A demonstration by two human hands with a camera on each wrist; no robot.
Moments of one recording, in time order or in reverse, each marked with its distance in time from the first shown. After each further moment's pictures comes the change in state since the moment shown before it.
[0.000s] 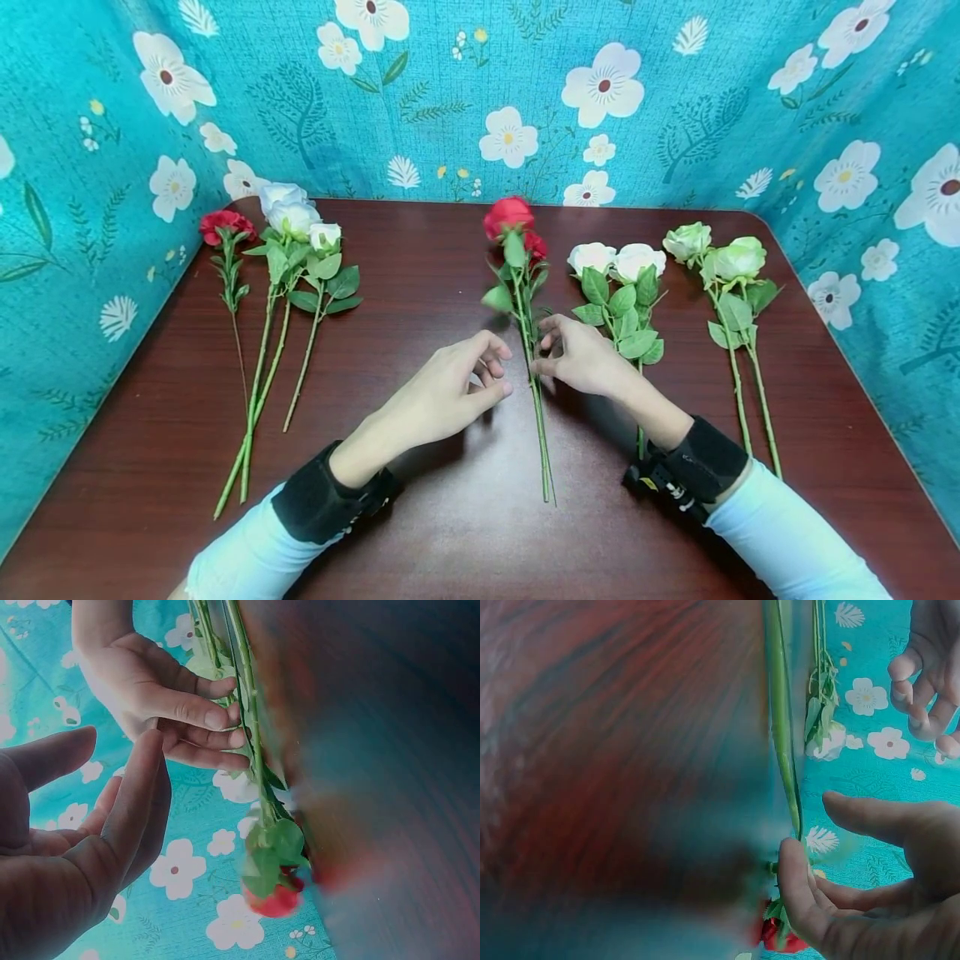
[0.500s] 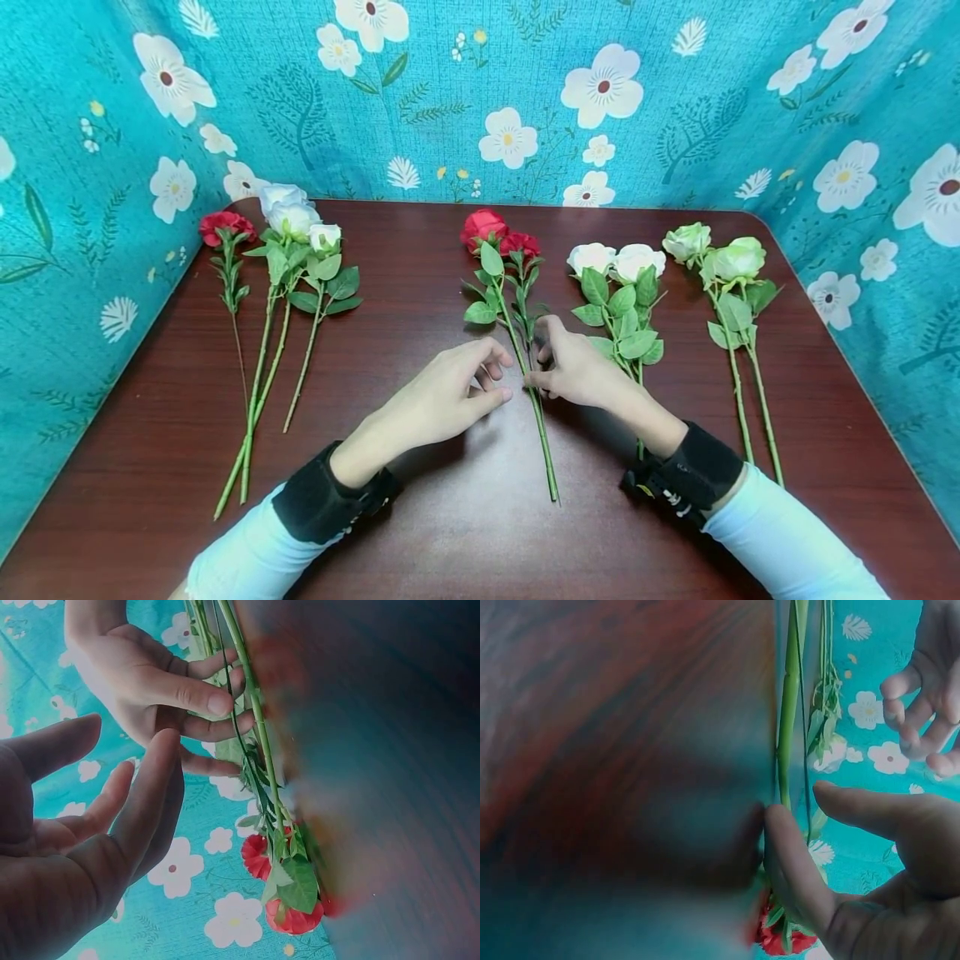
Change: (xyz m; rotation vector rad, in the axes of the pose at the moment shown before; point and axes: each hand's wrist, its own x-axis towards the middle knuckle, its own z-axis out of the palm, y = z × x) left_hand -0.001 -0.003 0.000 0.038 -0.037 0.029; right_hand -0.005 -0.003 0.010 0.022 -0.065 -0.057
